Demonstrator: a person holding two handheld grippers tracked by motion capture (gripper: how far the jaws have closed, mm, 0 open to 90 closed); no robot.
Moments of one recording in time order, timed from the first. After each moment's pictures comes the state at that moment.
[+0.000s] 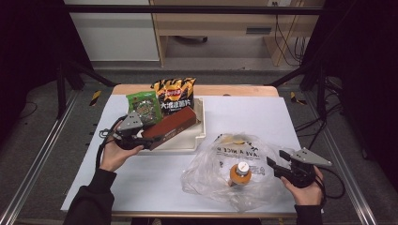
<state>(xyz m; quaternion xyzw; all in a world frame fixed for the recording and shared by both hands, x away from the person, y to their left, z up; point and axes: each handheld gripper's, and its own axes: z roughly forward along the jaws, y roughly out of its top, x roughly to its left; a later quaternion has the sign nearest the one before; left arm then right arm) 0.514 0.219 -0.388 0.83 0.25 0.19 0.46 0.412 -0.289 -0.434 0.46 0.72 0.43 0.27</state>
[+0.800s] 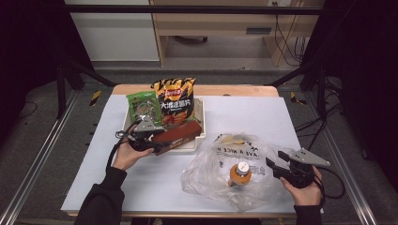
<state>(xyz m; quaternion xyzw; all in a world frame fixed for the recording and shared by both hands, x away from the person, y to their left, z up) 0.536 0.199 -0.428 0.85 0.25 0.14 0.44 0.413 -0.287 -0.436 0.46 0.73 0.43 0.27</state>
